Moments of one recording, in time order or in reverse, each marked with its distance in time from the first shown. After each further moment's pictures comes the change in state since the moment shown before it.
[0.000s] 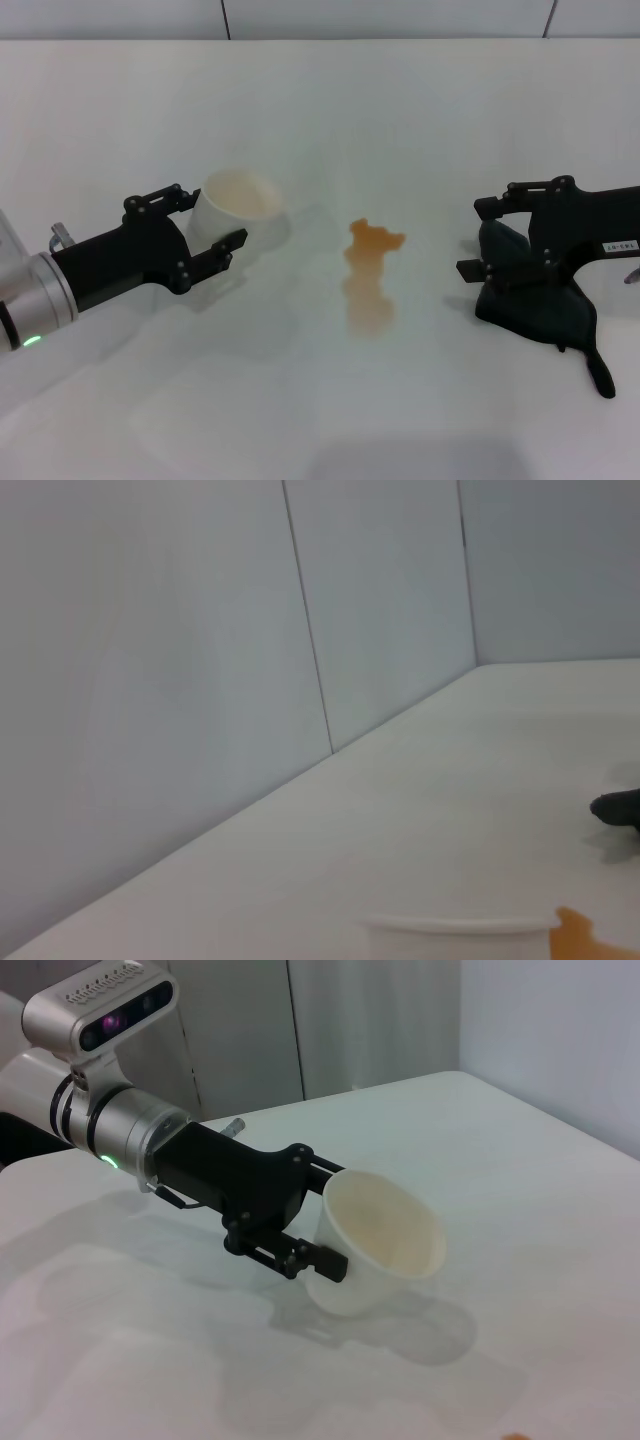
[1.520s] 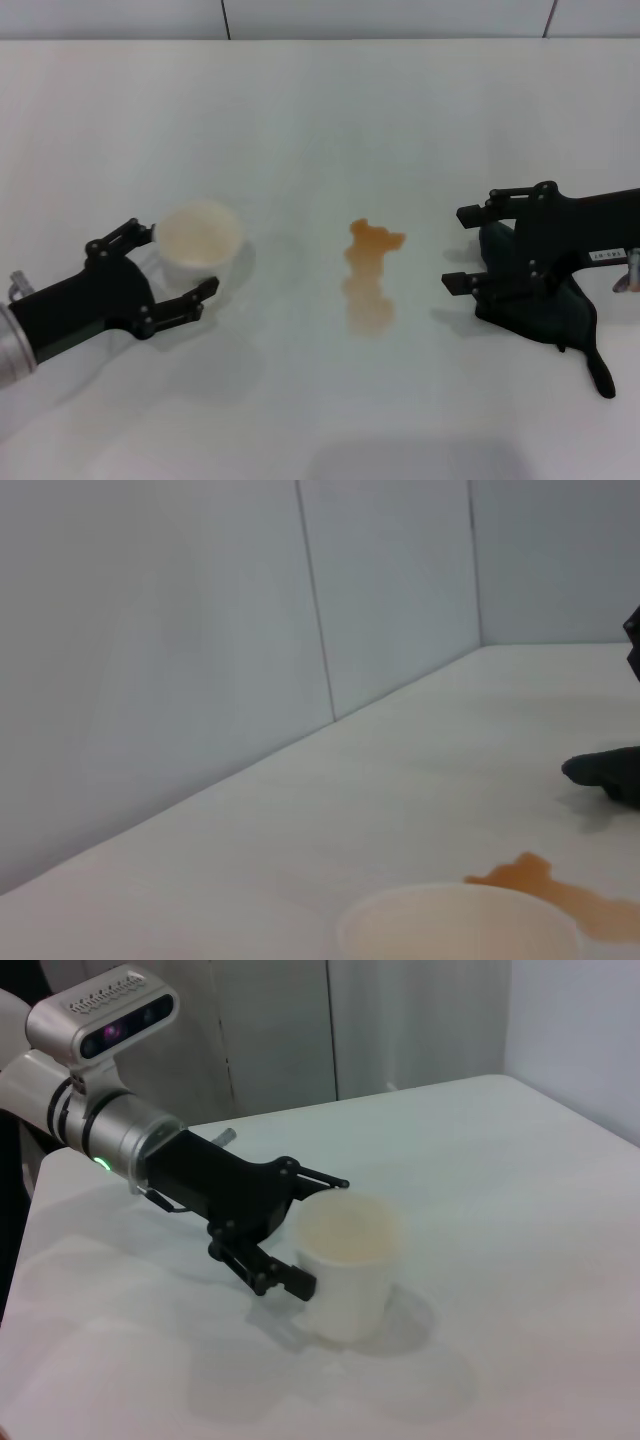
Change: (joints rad) left arm 0.154 -0.006 0.012 0.125 0.025 0.052 -0.050; right arm -0.012 0.002 -0.057 -0.064 0.002 -0.006 0.020
